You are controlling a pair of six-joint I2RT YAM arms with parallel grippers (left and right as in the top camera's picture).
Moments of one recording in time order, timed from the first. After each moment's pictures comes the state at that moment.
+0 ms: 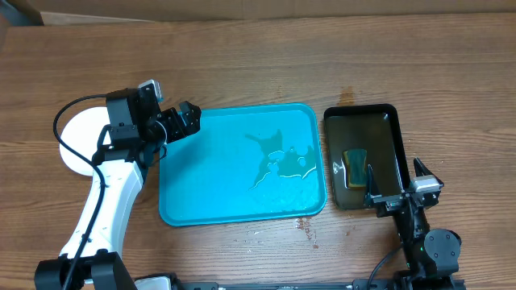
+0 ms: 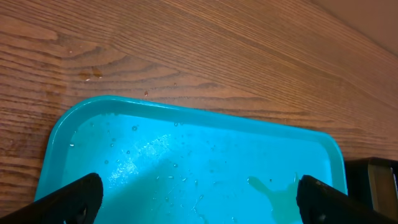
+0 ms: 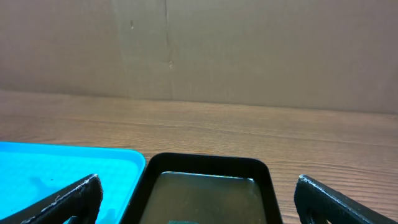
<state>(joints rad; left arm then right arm) 0.10 1.44 0.91 -0.29 0.34 -0.33 0.10 0.01 0.02 -0.04 -0.05 0.00</state>
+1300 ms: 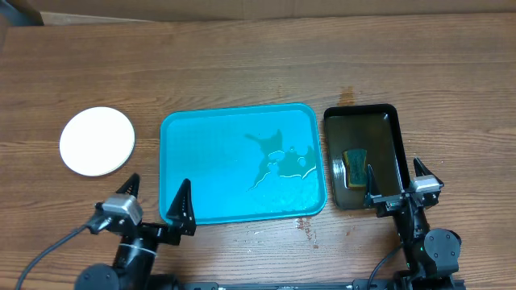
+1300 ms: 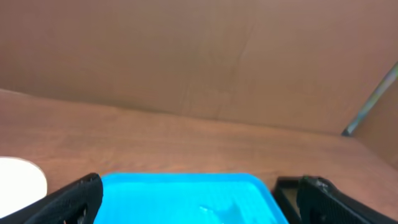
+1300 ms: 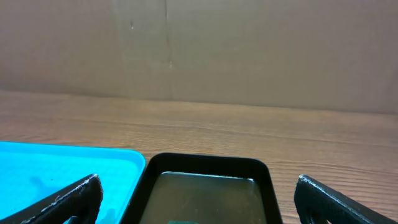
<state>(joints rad) 0.01 0.08 0.54 -0.46 0.22 -0.28 0.10 0.01 0.02 -0.04 -0.05 0.00</state>
